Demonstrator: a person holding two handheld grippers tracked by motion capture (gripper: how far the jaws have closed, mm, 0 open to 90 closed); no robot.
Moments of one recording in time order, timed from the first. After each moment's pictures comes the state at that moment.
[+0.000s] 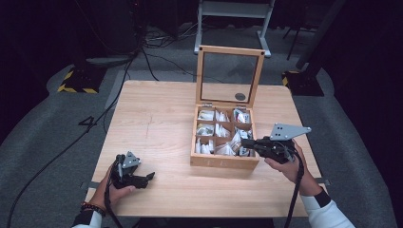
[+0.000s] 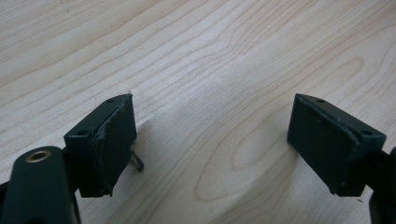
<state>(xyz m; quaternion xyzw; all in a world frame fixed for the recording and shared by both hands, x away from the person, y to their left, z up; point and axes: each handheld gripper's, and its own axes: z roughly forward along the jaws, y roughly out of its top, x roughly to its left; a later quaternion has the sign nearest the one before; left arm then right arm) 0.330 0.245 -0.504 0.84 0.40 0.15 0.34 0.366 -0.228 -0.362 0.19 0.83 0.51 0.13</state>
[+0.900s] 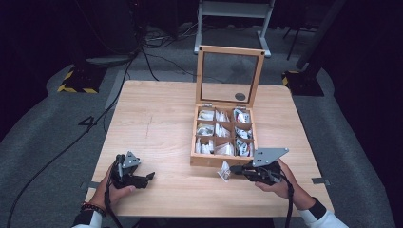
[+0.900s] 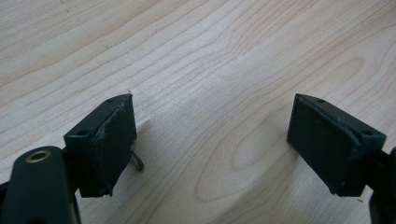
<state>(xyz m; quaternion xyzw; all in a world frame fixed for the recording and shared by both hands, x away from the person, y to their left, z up) 0.330 0.245 -0.504 0.84 0.40 0.15 0.34 0.333 -0.200 -0.409 0.12 0.88 0.45 0.07</state>
